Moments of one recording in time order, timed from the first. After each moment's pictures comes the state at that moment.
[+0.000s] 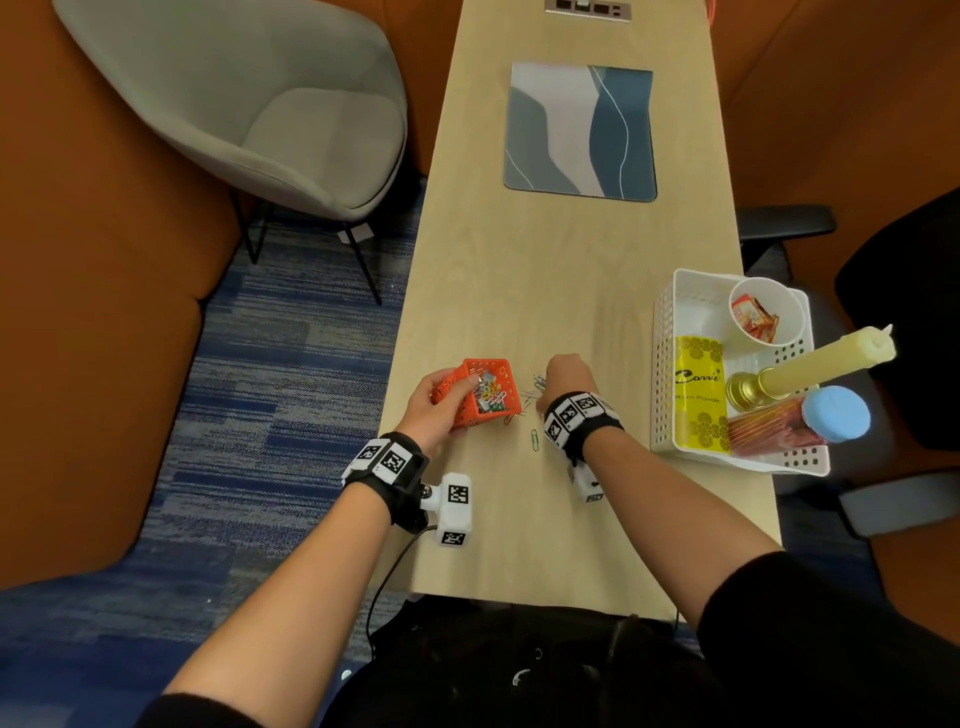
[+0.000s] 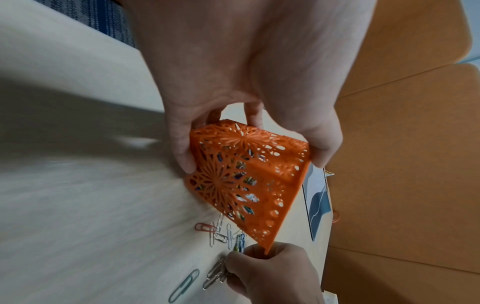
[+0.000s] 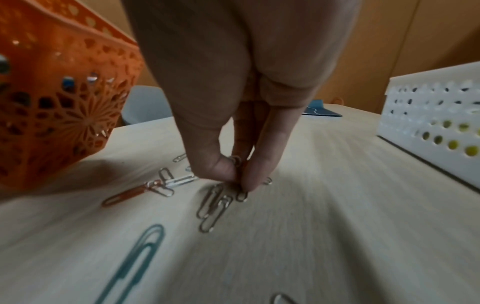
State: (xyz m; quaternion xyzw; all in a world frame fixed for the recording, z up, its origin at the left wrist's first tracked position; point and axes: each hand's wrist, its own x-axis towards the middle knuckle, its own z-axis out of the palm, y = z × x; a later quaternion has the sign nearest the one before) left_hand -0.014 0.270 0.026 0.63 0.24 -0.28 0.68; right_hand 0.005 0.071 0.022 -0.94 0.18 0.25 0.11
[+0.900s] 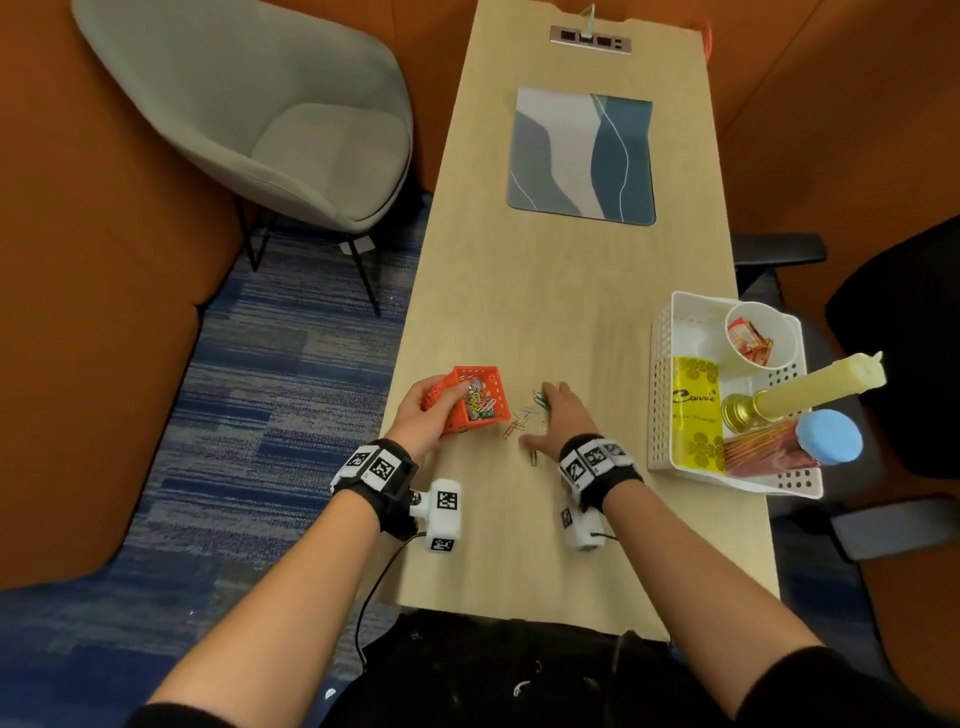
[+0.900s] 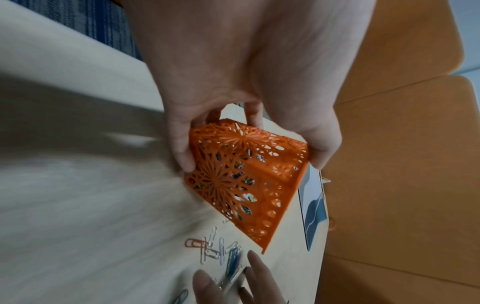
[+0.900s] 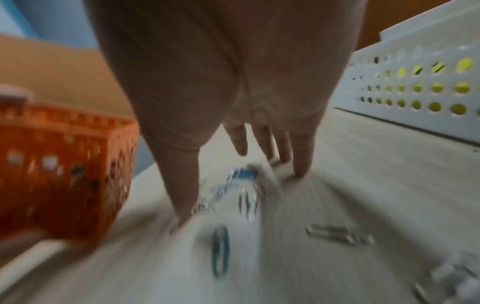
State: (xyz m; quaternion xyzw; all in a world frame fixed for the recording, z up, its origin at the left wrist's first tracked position) left_hand -0.009 0.283 0.028 0.64 0.24 -0.26 0.69; right_hand -0.034 0.065 -0.002 -0.94 0.14 0.24 0.21
